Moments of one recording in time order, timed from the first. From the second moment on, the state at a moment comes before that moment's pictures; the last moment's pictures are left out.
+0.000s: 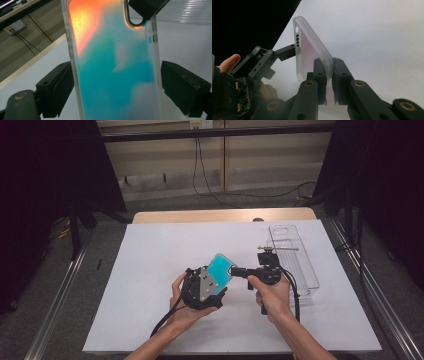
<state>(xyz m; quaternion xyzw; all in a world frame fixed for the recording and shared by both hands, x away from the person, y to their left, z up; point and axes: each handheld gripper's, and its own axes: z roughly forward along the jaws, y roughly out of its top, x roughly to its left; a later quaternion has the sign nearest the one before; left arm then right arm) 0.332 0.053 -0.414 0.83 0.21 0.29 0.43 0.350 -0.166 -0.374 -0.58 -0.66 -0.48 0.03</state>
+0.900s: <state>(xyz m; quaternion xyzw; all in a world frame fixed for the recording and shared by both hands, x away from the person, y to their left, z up) 0.346 0.084 -0.400 0.80 0.29 0.18 0.49 0.349 -0.182 -0.360 -0.56 -0.66 -0.50 -0.02</state>
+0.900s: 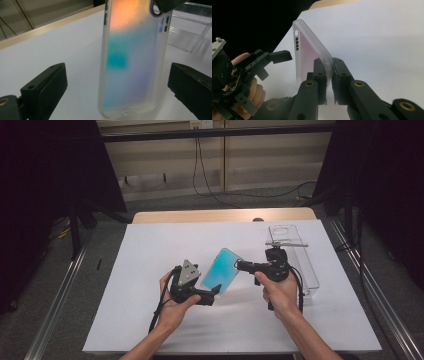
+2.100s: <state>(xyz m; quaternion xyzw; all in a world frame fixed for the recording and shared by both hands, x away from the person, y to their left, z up) 0.345 0.121 -0.406 0.74 0.32 0.20 0.56 0.347 -0.218 -0.339 -0.54 -0.67 -0.50 -0.09</state>
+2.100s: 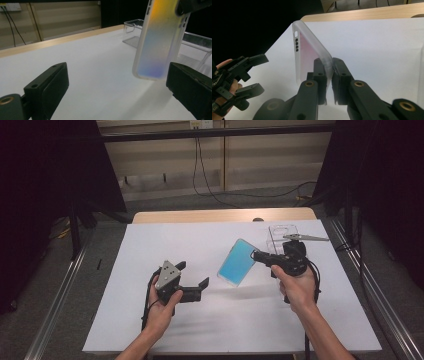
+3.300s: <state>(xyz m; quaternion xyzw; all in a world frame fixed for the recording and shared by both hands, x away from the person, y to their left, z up) 0.313 0.219 -0.420 0.70 0.36 0.26 0.56 0.347 -0.253 -0.325 -0.55 -0.64 -0.52 -0.12</state>
